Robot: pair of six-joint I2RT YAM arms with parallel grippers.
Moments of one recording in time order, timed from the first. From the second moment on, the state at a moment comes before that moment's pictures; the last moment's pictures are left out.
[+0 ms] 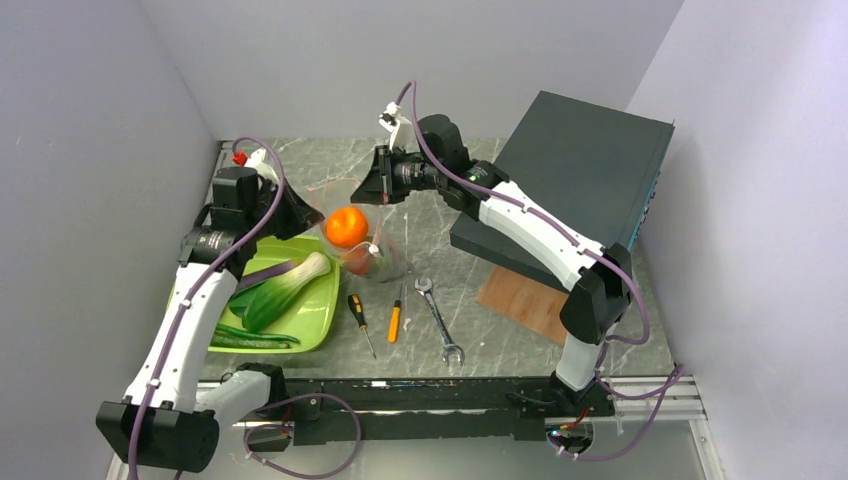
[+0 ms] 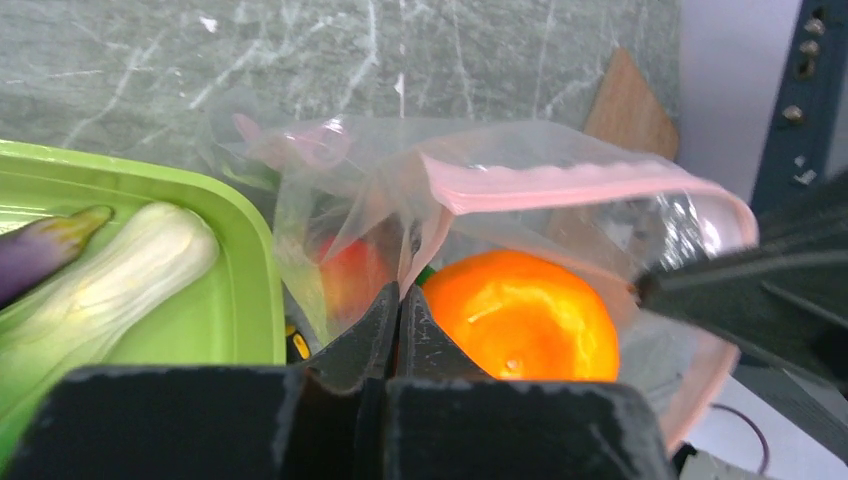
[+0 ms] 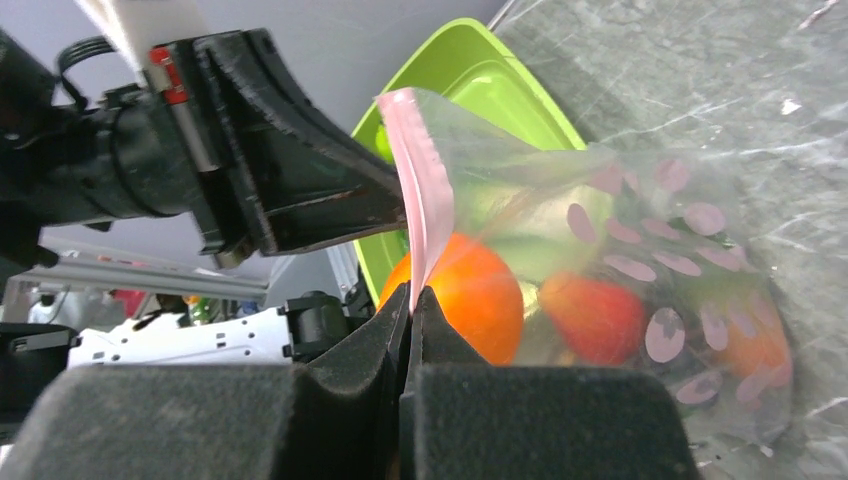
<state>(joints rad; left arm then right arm) -0.14 1.04 1.12 -0.62 0.27 -0.58 0.73 1.78 1.73 -0.28 -0.57 0.60</state>
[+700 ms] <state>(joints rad) -0.05 0.92 1.24 -0.81 0.33 -0.55 0.65 1.80 1.83 -0.40 -0.52 0.51</state>
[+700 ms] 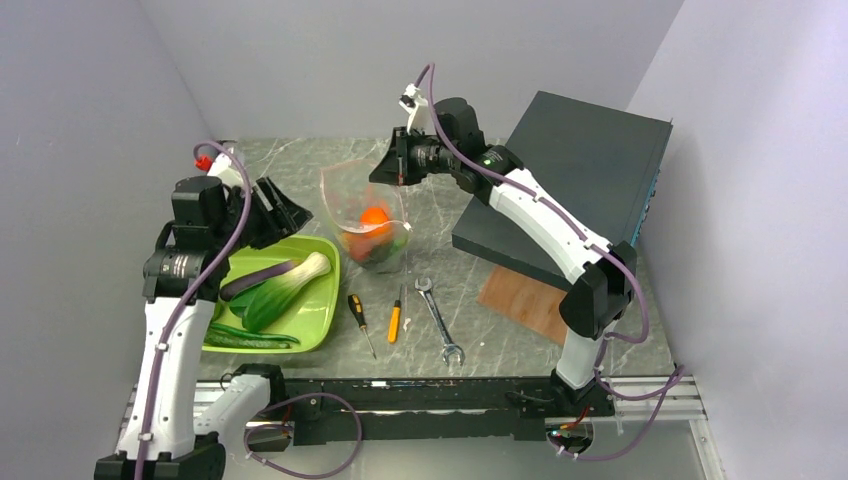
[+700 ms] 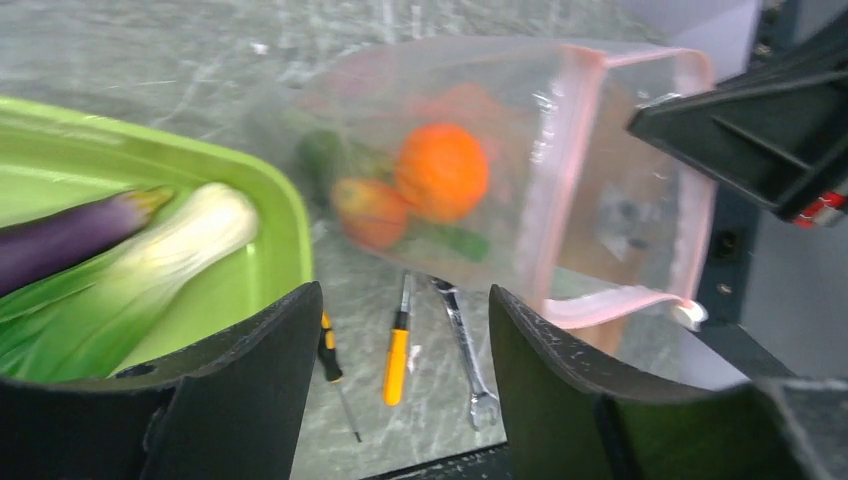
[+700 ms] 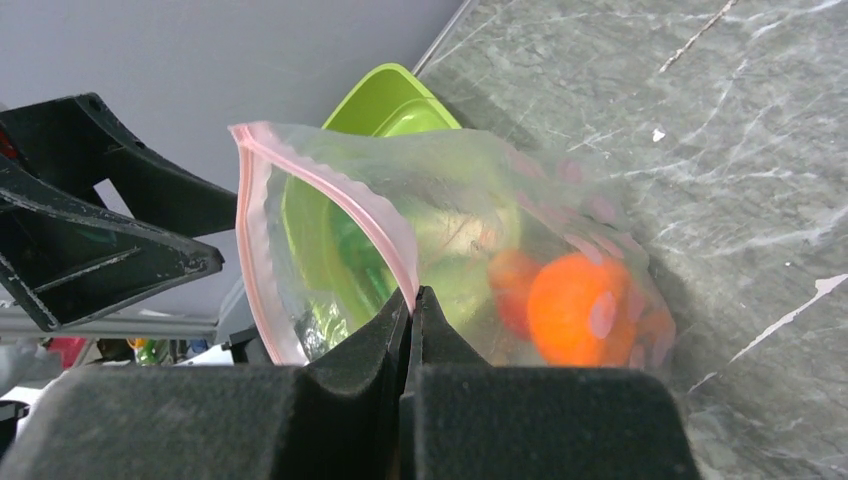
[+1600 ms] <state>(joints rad) 0.48 1.15 0.90 -0.81 -0.41 -0.39 0.65 1.80 1.77 -0.36 -0.53 0.52</state>
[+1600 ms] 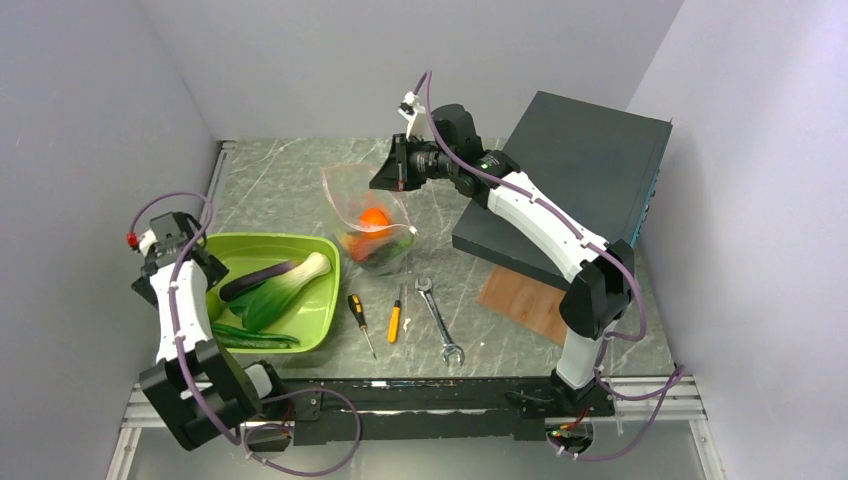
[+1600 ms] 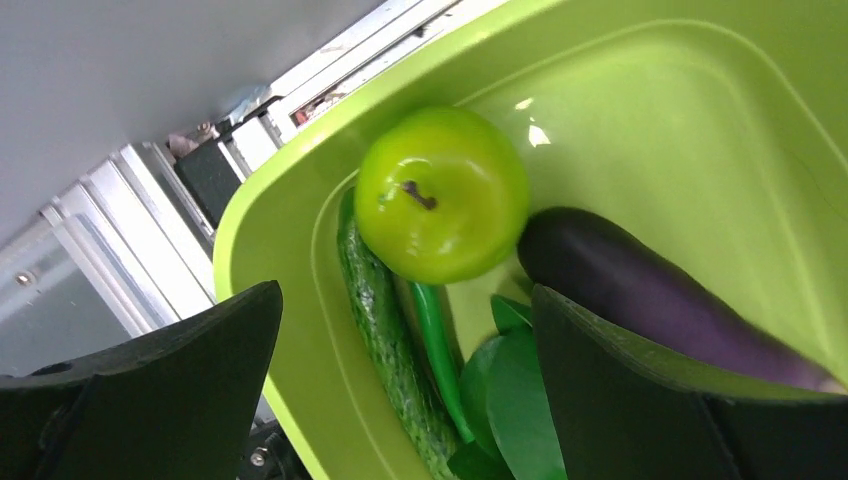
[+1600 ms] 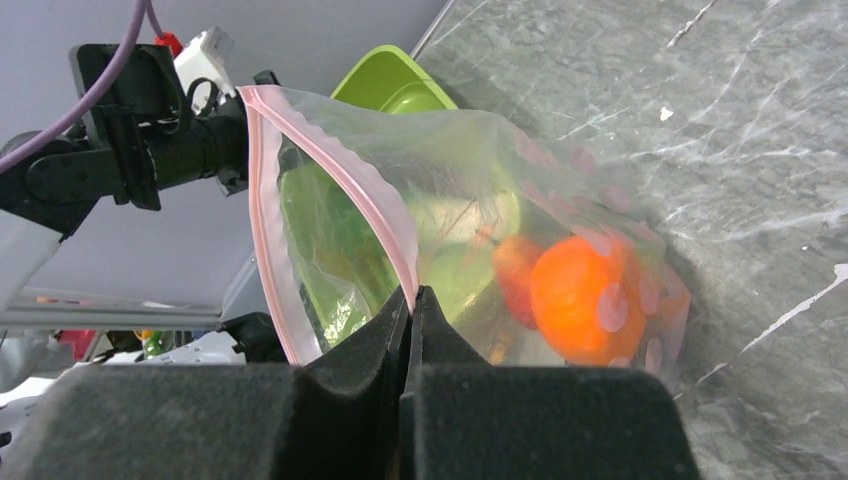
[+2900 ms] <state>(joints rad) 0.51 1.01 0.83 -0.71 0.02 -0.41 0.68 1.80 1.76 -0.35 -0.55 0.54</state>
